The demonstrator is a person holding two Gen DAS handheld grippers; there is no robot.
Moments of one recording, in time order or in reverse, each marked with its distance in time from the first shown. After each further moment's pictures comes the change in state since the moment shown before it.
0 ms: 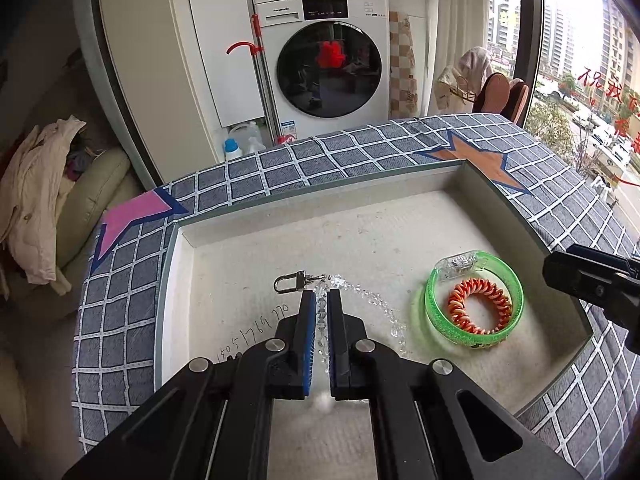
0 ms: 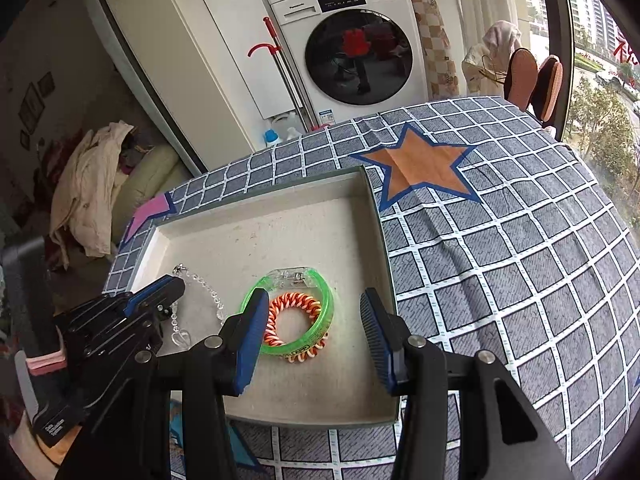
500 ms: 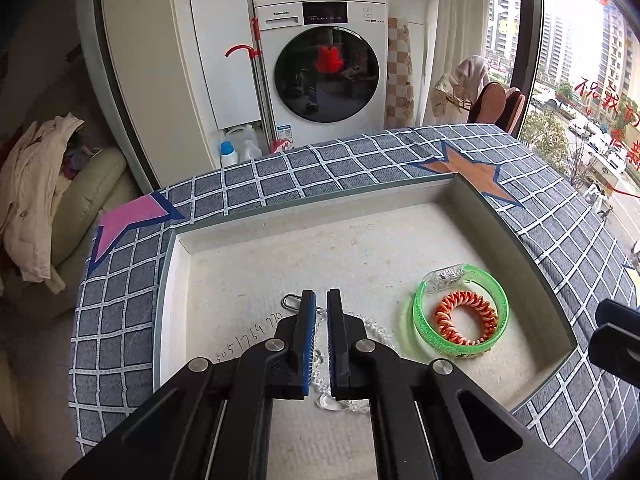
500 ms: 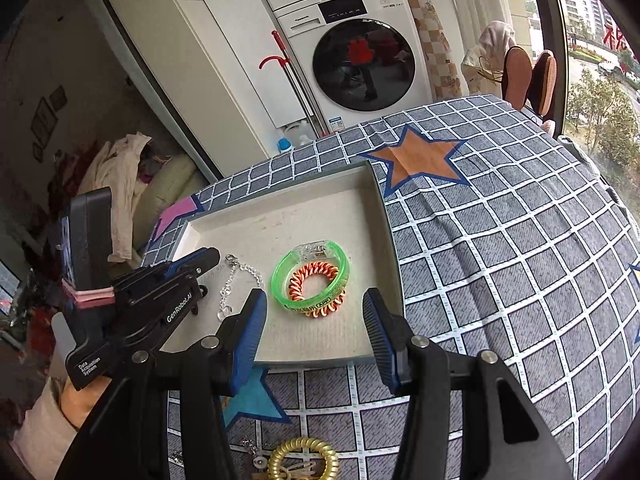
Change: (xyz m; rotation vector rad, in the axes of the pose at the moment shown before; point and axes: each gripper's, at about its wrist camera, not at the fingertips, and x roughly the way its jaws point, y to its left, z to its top) left arm -0.011 0.000 0.006 -0.018 -0.009 -0.024; right arm -0.042 0.000 -0.027 0.031 -0.028 0.058
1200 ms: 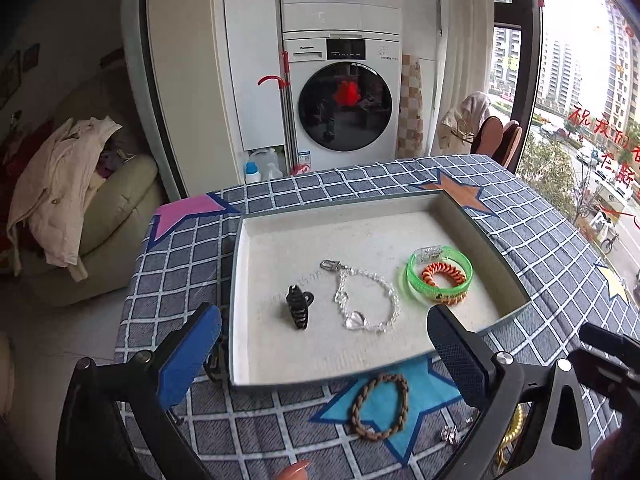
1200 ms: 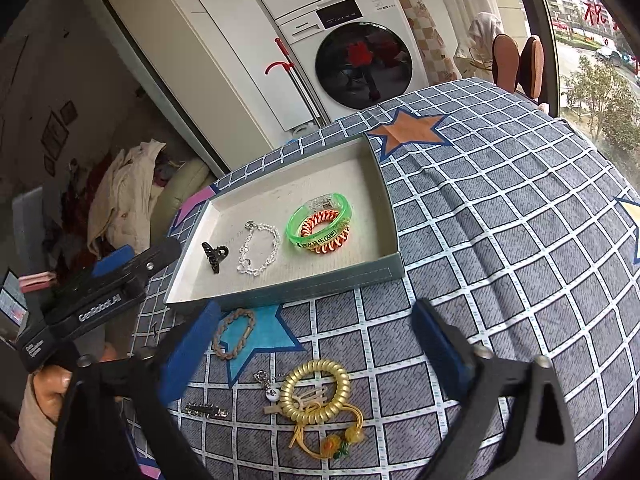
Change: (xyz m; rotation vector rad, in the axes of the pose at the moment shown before) left arm -0.058 0.021 -0.057 -0.053 -0.100 0.037; right arm -0.040 -0.006 -0.061 0.038 -0.047 0.050
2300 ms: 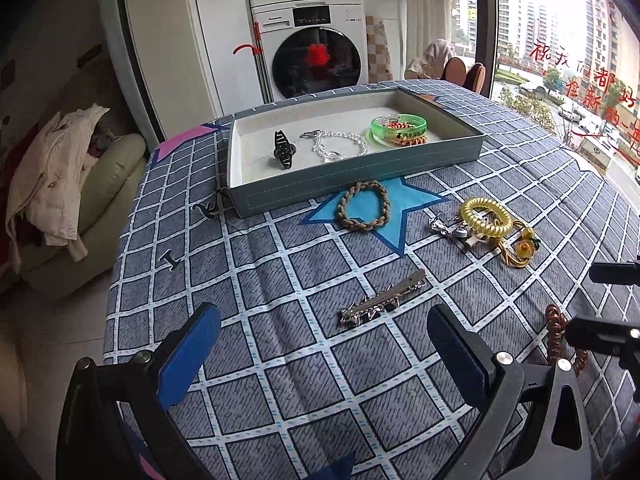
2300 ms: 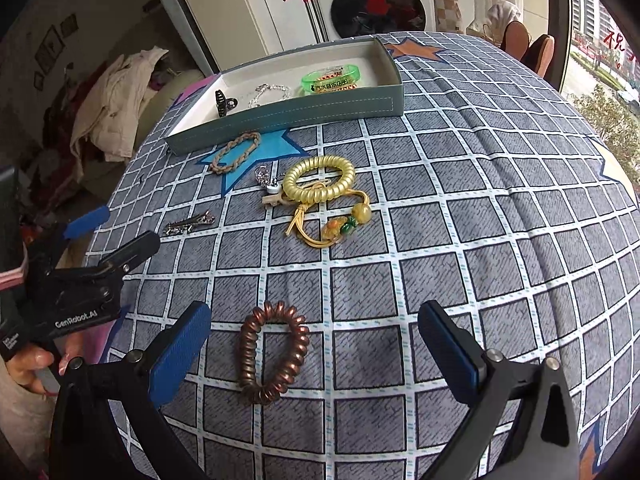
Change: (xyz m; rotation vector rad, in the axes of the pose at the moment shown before) left arm -0.018 -0.011 -0.136 0.136 0.072 -0.038; right arm -0.035 0.023 -0.120 -0.181 0.234 -0.125
